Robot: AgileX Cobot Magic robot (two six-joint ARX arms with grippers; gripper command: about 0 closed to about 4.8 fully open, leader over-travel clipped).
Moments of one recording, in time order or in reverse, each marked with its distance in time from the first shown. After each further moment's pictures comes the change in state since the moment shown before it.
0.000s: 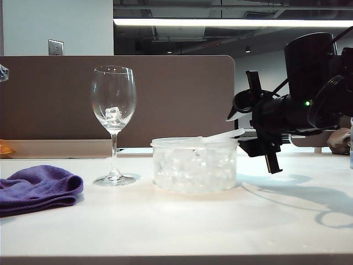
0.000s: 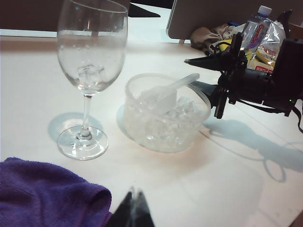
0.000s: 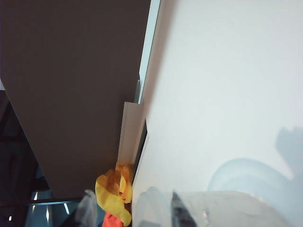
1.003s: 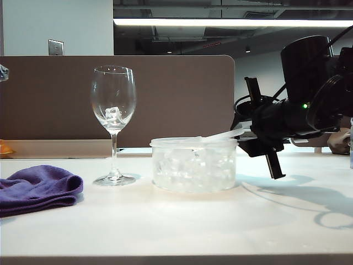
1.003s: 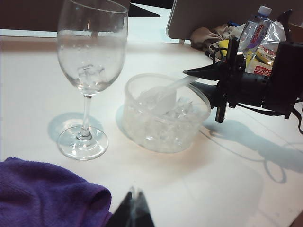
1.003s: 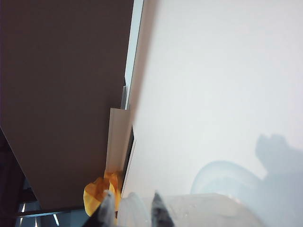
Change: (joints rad) left arm 0.000 0.000 0.000 0.000 0.000 0.000; right arm 0.008 0.001 0.000 -0.047 0.045 0.000
